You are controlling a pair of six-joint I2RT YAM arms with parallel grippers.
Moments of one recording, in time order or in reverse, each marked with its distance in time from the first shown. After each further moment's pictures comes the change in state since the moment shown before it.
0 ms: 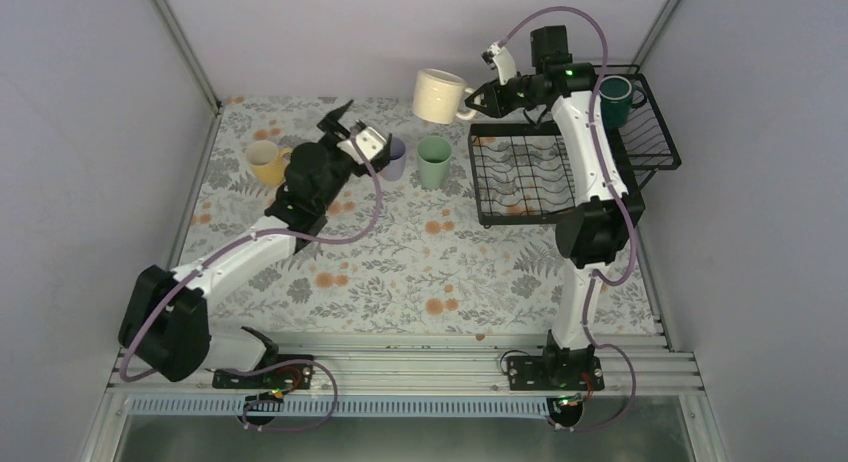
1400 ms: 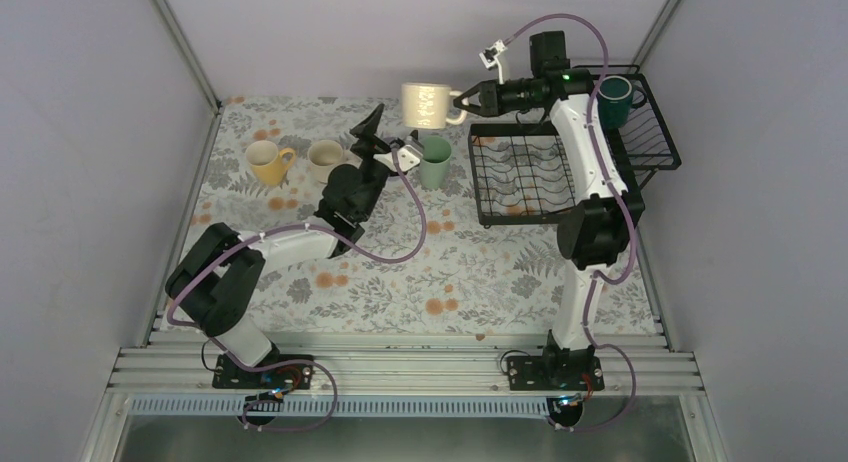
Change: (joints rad) left arm -0.164 0.302 -0.037 0.553 -0.202 0.243; right arm -0.006 -0.006 -0.093 0.097 -0.319 0.201
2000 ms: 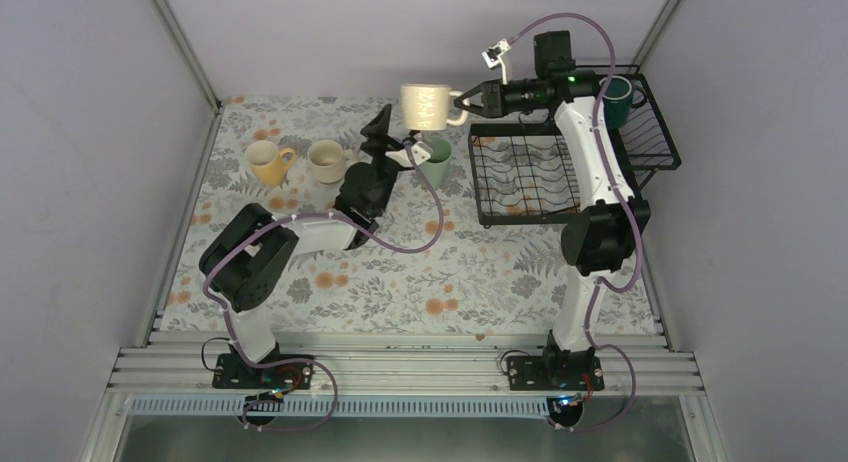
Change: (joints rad) left arm -0.002 0.190 0.089 0.107 -0.077 0.080; right arm 0.000 -0.054 -0.040 0.005 -0.042 0.004
